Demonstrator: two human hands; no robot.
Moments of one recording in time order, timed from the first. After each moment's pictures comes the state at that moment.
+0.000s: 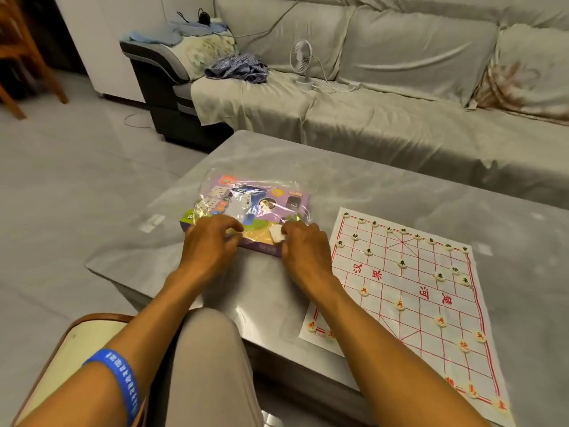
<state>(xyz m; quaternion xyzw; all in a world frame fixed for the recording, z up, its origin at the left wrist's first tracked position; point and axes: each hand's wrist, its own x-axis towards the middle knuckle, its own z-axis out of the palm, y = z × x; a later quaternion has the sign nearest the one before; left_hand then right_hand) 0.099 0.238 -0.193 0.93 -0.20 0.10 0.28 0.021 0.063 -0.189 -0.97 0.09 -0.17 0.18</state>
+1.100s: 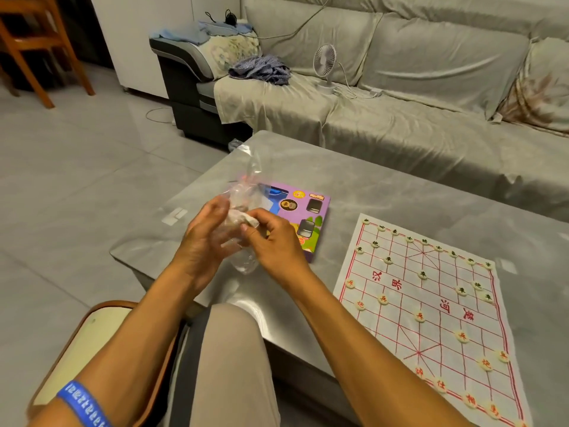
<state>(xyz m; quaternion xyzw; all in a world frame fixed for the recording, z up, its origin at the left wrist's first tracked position) 0.069 0.274 -0.157 0.53 -0.06 -0.17 0.83 0.040 0.142 -0.166 -0.81 -0.02 -0.15 0.56</state>
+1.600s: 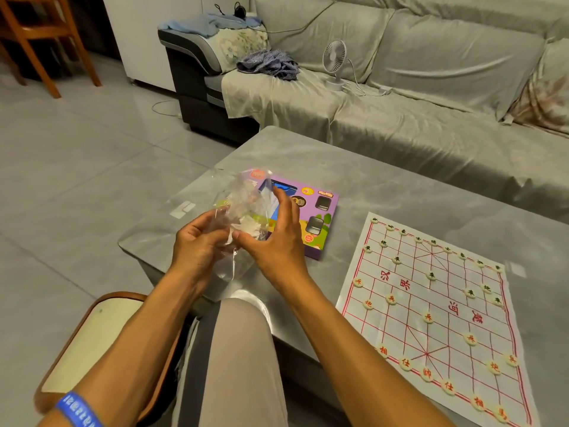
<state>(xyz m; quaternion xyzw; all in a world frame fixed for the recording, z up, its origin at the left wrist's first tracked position) 0.063 0.289 -0.169 0.60 0.05 -0.06 0.80 0.037 0.162 -0.173 -0.84 0.06 -0.19 0.51</state>
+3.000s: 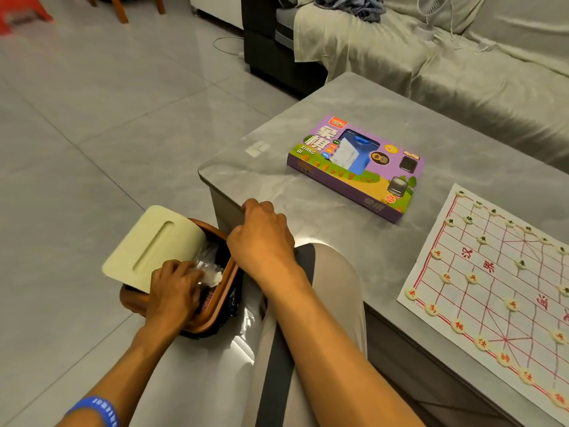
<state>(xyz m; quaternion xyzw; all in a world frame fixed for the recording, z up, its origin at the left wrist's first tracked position) -0.032 0.478 -0.356 1.00 -0.04 0.03 0.07 -0.006 0.307 -0.167 -0.94 0.01 0.12 0.31</state>
